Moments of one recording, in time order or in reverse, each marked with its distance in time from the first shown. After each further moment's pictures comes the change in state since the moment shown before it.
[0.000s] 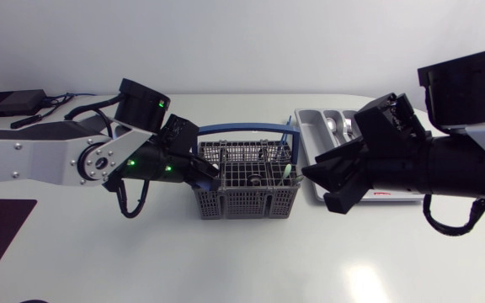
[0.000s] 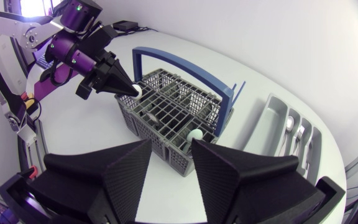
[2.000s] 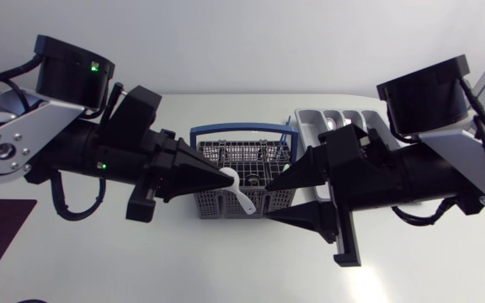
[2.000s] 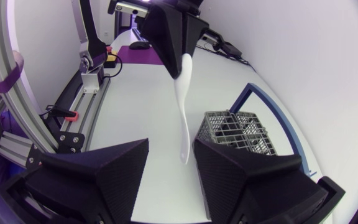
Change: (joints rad) left arm 0.033 -0.275 0.015 -0.215 0.693 0.307; right arm 0.038 0.113 0.003 0.021 -0.491 -0.542
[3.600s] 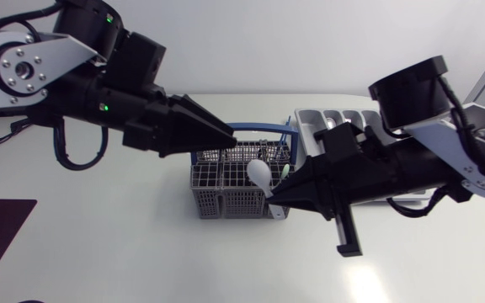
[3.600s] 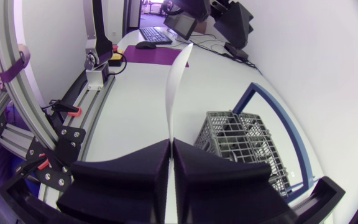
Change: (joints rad) left arm 0.083 0.160 0.281 -0.214 0.117 0.035; right arm -0.069 0.063 0.026 -0.033 -0.087 -0.105
